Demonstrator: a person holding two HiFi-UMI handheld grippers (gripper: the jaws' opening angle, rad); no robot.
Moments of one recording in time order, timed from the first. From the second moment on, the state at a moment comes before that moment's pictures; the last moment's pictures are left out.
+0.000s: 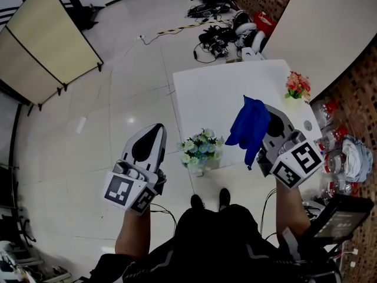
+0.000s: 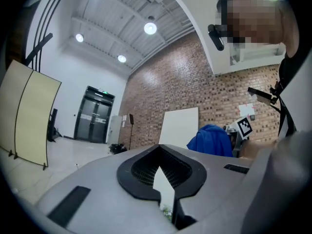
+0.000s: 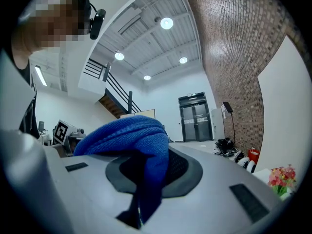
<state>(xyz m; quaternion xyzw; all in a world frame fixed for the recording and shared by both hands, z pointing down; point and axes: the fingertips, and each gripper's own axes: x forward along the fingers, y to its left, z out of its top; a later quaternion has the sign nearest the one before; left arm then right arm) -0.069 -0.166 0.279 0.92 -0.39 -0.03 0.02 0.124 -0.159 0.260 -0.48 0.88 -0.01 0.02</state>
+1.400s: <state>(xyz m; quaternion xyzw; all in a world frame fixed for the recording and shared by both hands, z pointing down) -0.017 0.254 0.287 0.91 -0.41 -0.02 0.04 0.150 0.257 0.265 -0.44 0.90 0.00 0.03</state>
